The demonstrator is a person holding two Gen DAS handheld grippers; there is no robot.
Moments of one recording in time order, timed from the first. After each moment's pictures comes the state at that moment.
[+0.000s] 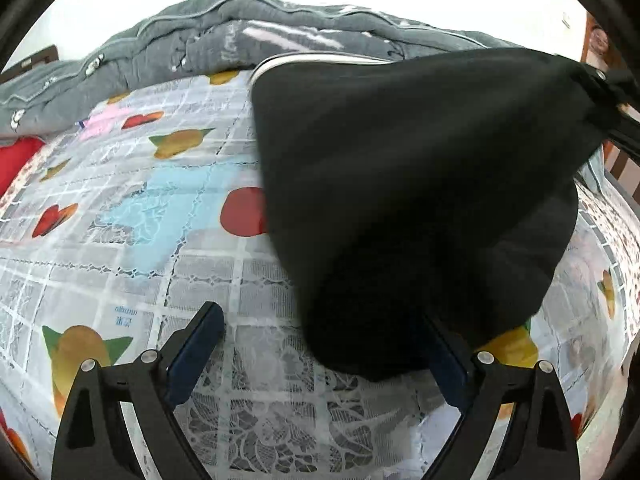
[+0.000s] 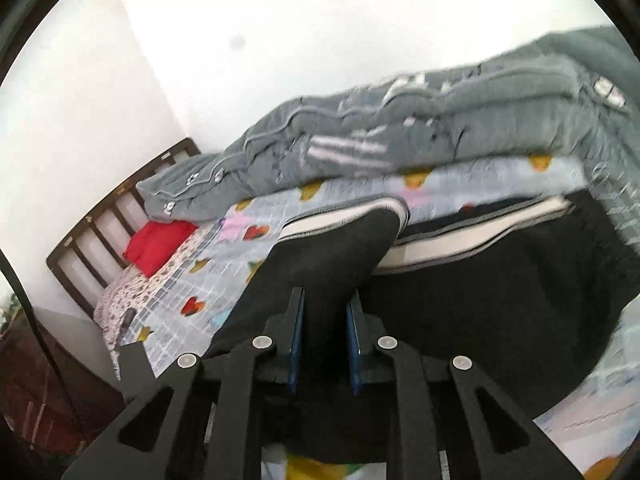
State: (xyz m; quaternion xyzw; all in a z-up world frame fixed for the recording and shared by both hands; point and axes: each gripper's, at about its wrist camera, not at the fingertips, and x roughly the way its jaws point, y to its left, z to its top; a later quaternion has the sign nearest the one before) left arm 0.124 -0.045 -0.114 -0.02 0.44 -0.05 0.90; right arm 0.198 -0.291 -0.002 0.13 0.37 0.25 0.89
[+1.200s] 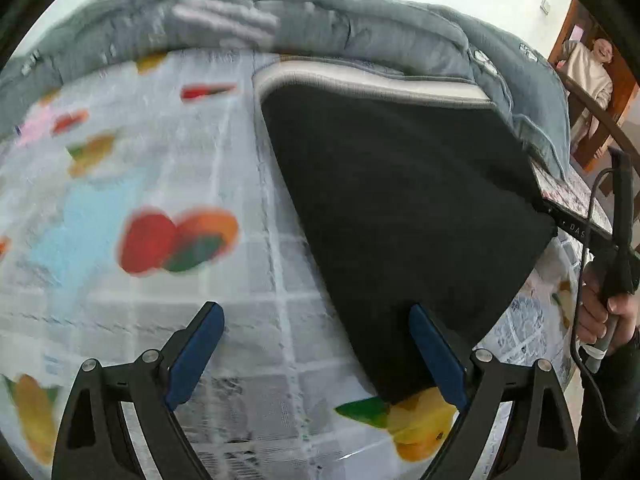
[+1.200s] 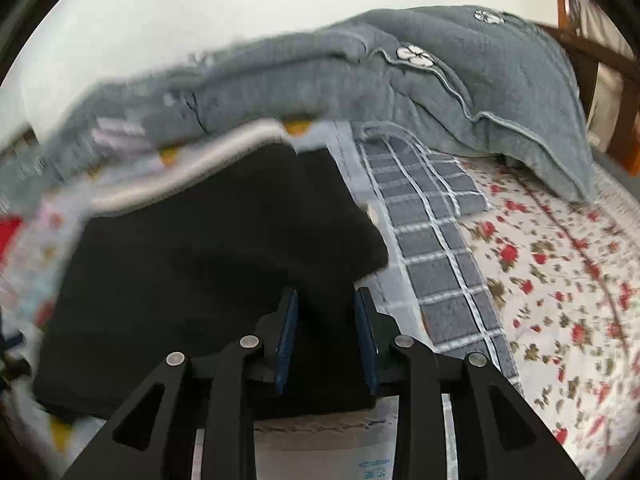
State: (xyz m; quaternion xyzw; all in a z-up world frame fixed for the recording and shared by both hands) left arm 0.168 -0.082 -0.109 -0.04 0.49 -0.15 0.86; right arm 0.209 -0.429 -0.083 0.00 0.44 -0.04 0.90
